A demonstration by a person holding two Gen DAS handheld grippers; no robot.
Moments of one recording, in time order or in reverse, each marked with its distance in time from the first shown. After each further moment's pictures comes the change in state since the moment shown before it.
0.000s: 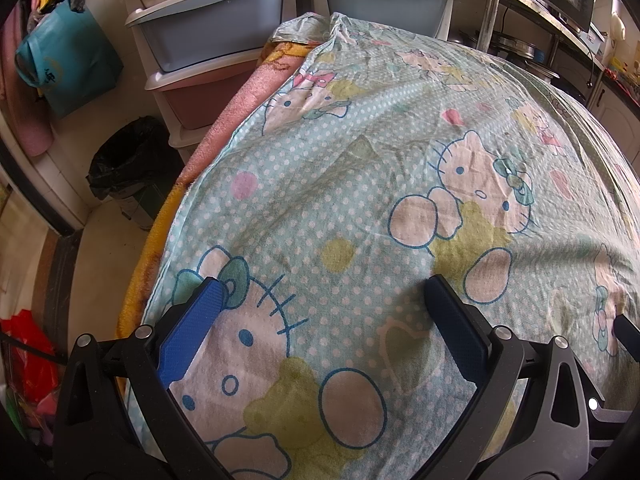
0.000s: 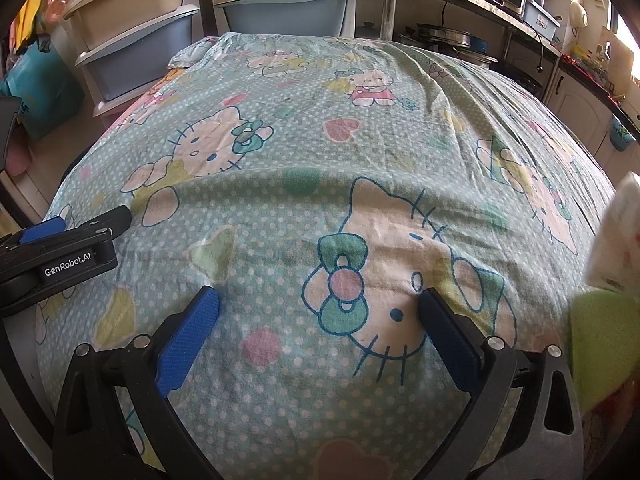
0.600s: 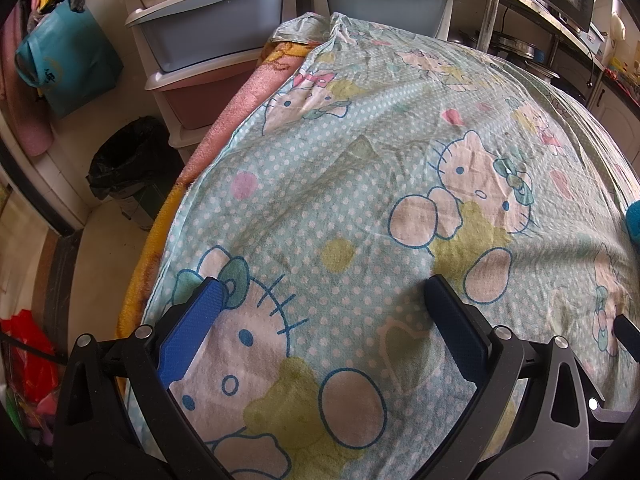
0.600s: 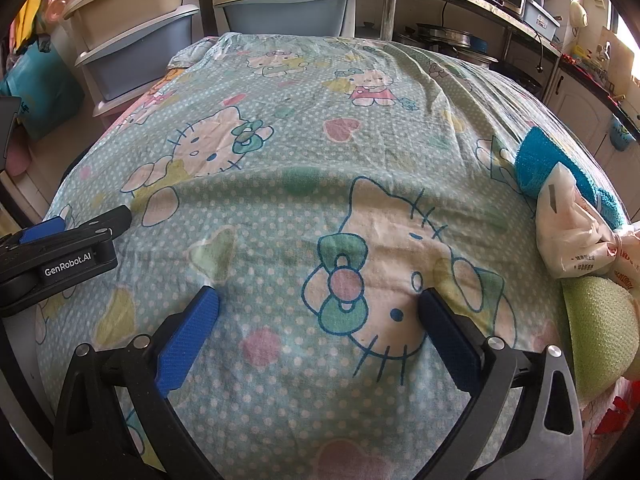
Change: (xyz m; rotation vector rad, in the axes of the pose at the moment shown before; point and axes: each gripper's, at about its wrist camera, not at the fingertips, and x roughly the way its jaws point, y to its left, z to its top) left arm 0.000 0.000 0.000 0.000 0.000 0.000; right arm 0.000 0.000 0.000 0.000 0.000 0.000
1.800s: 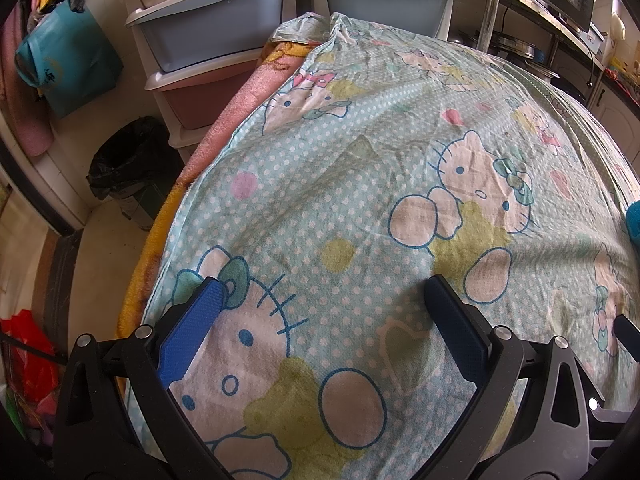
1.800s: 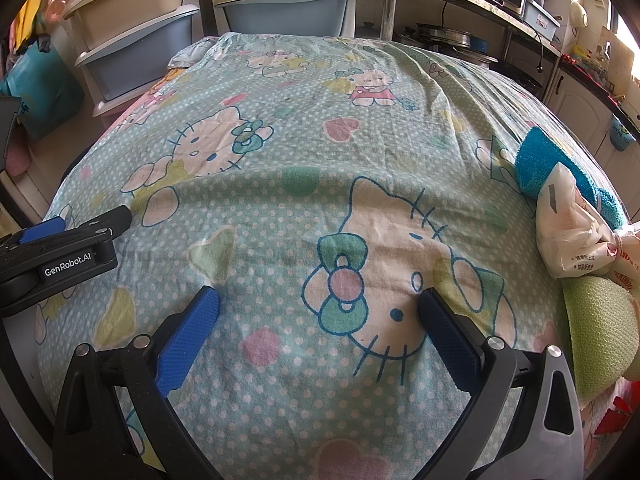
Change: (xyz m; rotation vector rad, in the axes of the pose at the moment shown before) left arm 0.000 0.000 0.000 0.000 0.000 0.000; right arm -0.001 -0.001 0.002 0.001 0.000 0.001
